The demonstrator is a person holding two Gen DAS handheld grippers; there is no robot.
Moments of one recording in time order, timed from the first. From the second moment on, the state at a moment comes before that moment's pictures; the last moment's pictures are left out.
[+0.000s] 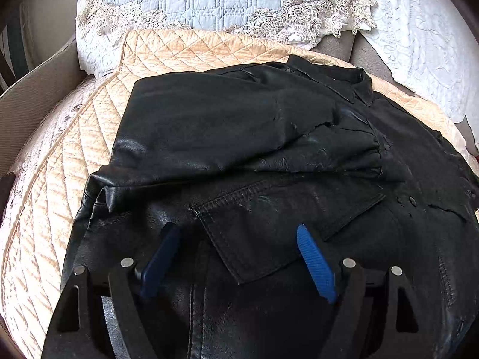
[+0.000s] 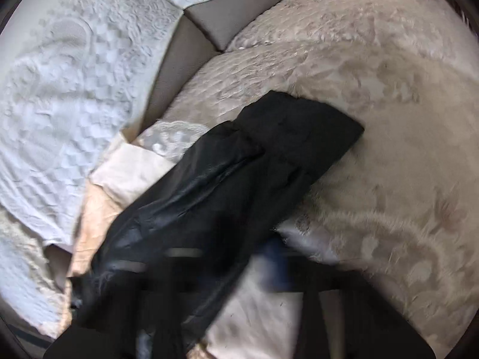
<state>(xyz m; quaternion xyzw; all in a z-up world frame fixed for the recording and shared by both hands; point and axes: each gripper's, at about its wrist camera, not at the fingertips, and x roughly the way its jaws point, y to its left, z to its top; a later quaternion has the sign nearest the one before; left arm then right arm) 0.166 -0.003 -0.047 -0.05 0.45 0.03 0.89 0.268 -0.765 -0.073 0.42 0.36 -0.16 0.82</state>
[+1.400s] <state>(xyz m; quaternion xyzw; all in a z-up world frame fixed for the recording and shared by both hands) 0.127 0.042 -0.016 -0.10 0.42 0.00 0.90 0.326 -0.402 -0.047 0.25 0.49 0.12 0.83</state>
